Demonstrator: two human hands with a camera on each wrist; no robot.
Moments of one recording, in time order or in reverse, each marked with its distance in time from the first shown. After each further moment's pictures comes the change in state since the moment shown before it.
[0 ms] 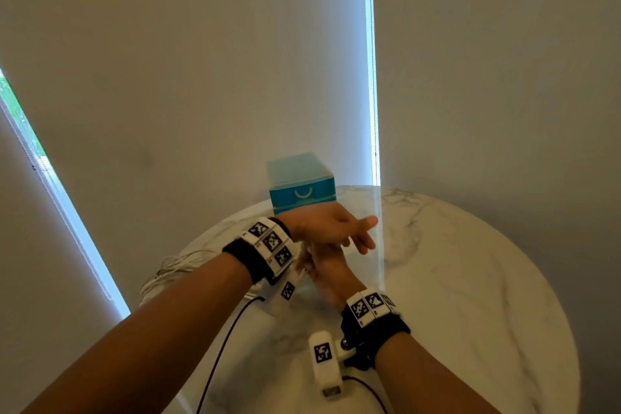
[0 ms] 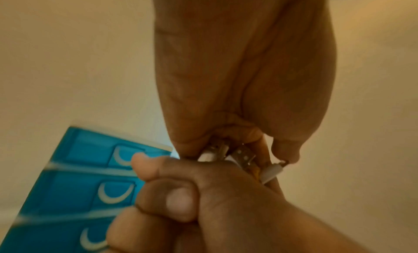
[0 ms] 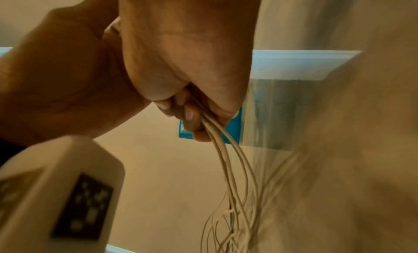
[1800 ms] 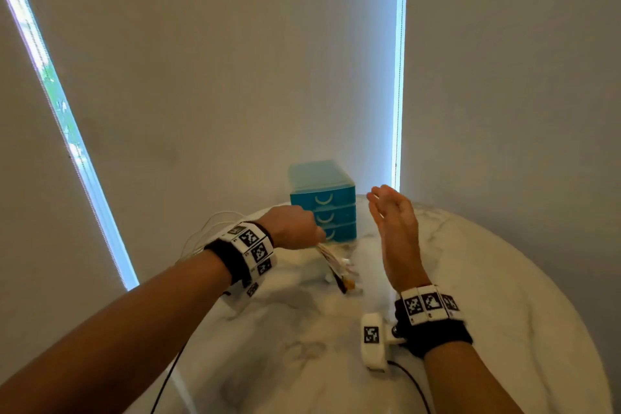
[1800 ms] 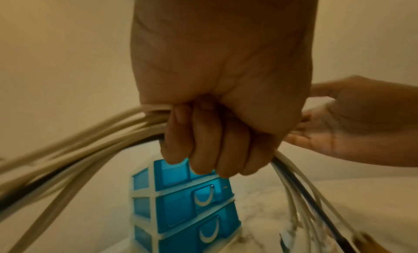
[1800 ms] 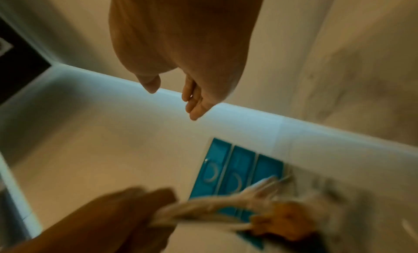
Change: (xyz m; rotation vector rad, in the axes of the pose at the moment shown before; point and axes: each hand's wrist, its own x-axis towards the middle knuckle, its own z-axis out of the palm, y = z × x) left_hand -0.030 -0.062 -0.021 0.602 0.184 -0.327; right_hand 0.030 0.011 -0.081 0.688 0.060 -0.583
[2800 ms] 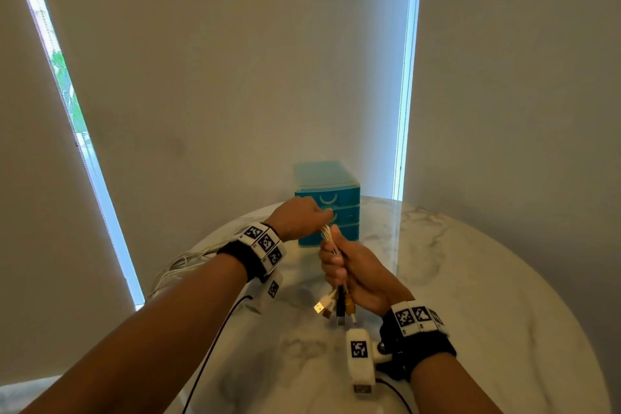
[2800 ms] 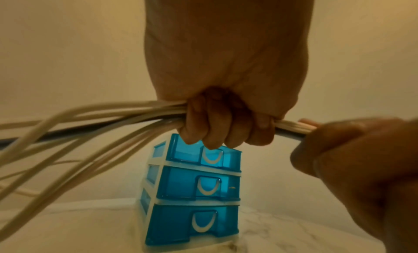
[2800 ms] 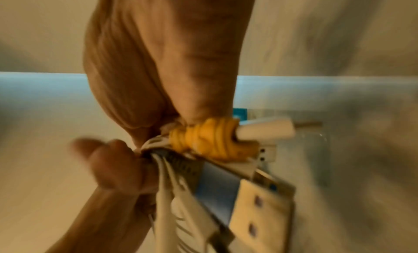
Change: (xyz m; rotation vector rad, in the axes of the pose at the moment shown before) left_hand 0.028 -0.016 0.023 -0.540 0.236 -0.018; right_hand -0.042 0.015 0.031 0.229 -0.558 0.669
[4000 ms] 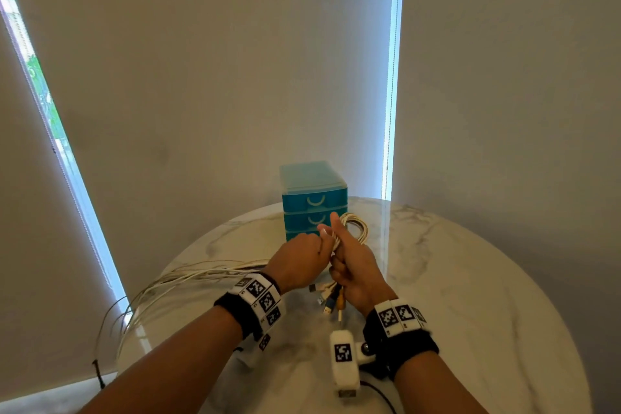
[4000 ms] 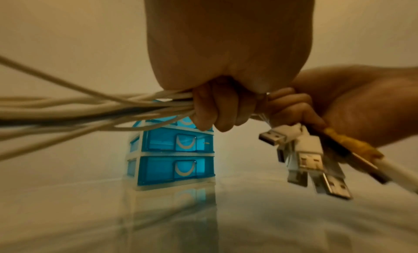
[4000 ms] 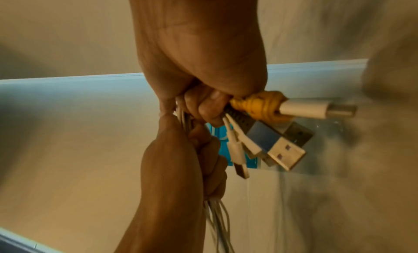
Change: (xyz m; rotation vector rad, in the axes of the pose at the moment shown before) left_hand -0.042 0.021 0.061 -0.054 0.065 0.080; right_hand 0.004 -0.003 0.002 -0.067 0.527 -0.170
